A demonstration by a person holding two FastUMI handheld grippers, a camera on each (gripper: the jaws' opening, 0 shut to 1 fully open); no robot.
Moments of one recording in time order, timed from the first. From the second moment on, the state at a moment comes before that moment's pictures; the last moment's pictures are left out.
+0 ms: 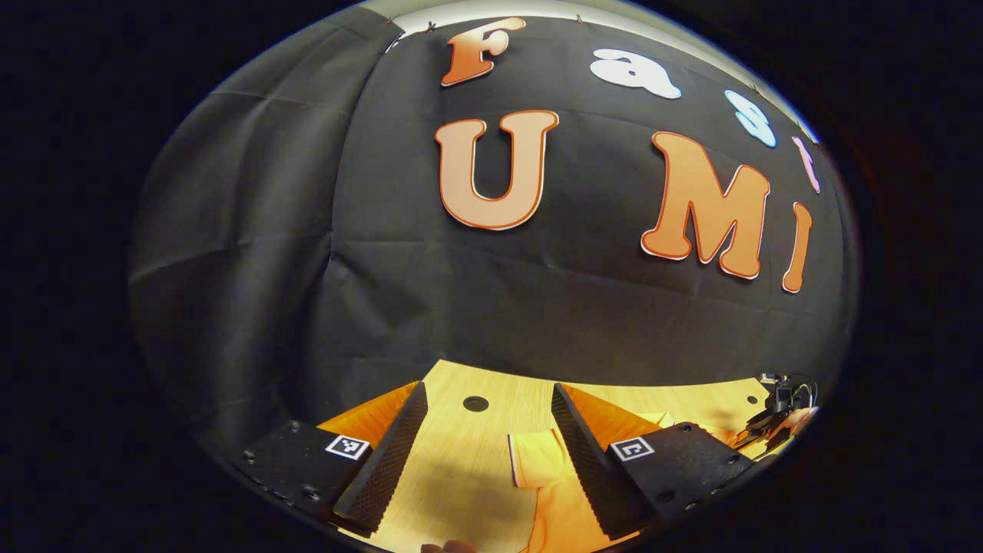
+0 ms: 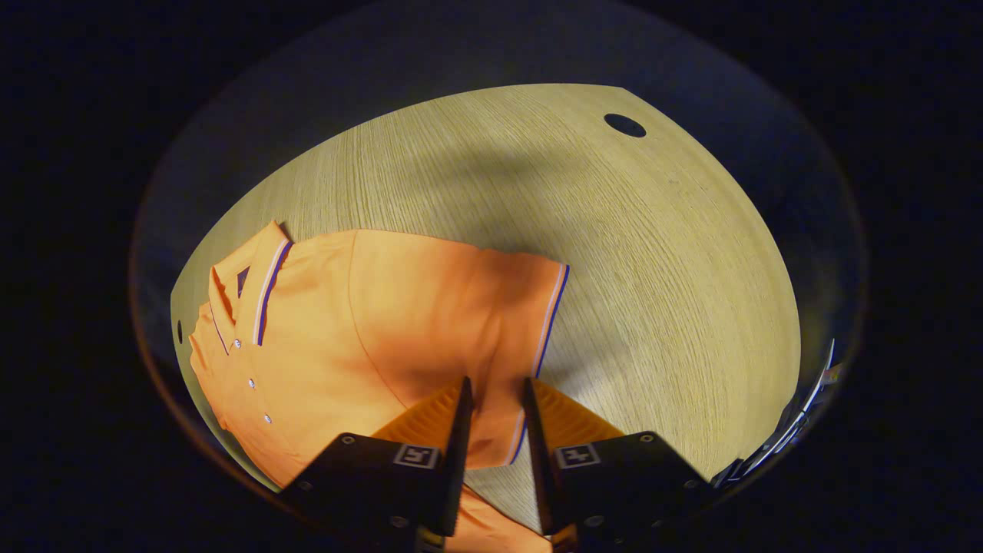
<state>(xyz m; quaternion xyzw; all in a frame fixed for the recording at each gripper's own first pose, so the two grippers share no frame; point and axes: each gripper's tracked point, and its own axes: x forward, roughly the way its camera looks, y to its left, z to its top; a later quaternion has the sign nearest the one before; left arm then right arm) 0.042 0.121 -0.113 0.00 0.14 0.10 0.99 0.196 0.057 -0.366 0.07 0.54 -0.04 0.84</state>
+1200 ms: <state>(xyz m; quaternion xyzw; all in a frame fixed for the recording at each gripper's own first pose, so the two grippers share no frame) 0.026 0.144 -0.097 0.01 0.12 0.10 0.99 0.204 0.122 -0.282 0.02 0.44 0.03 0.90</state>
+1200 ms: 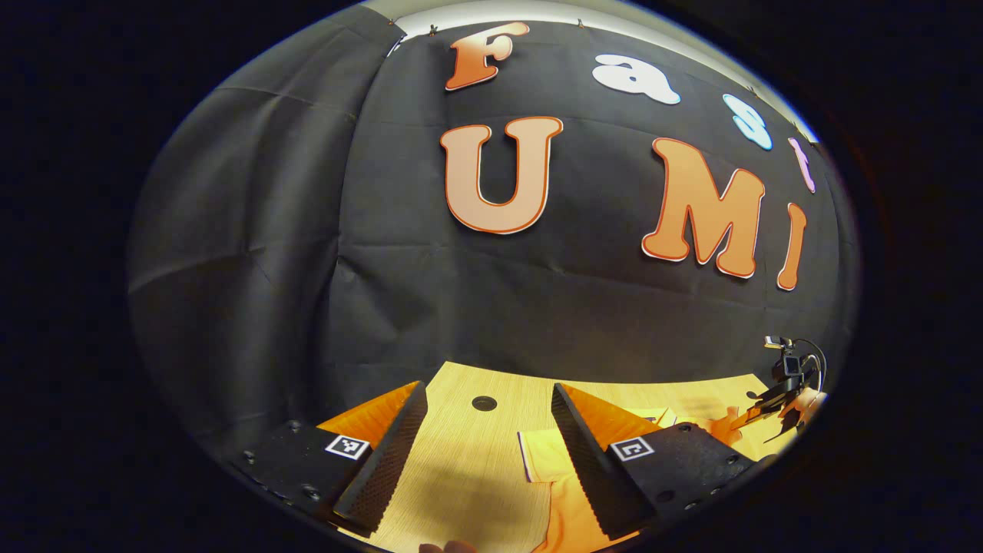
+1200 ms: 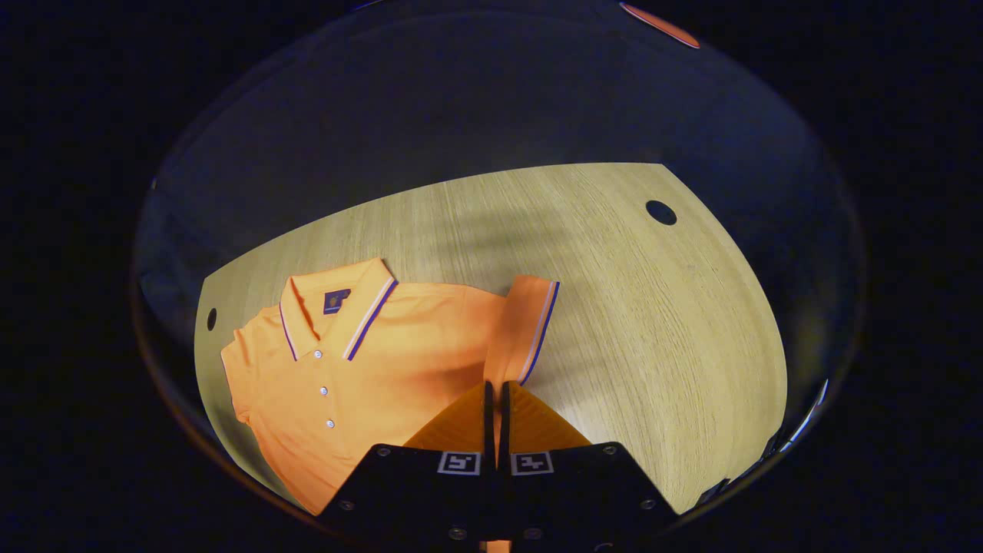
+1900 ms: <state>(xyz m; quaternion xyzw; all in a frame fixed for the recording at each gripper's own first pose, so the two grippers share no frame) 0.014 0.158 -0.116 0.00 0.14 0.08 0.99 0.174 0.232 -0.286 -0.03 0.45 0.14 0.88</state>
